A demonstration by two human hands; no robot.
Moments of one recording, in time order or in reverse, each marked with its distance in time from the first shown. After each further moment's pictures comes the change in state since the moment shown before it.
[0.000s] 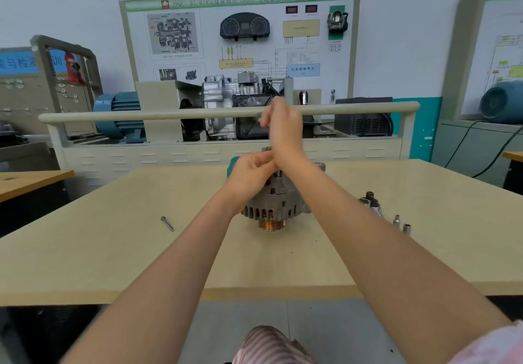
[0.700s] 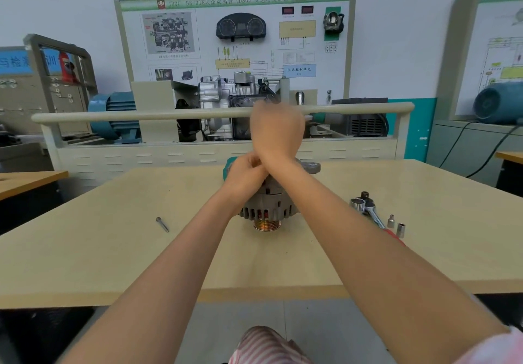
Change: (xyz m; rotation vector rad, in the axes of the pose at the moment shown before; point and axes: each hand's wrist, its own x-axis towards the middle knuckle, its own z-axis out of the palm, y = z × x) left_hand 0.002 -0.002 0.005 0.018 0.068 -0.007; right_hand -0.007 0.004 0.005 -0.575 0.185 -0.298
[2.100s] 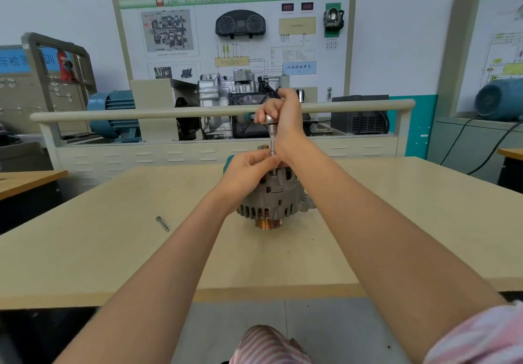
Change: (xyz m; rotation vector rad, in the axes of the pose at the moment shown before) left_hand 0.000 -0.001 -0.005 -0.098 -0.099 0.047; right_hand 0.029 0.008 -0.005 0.943 -0.300 0.534
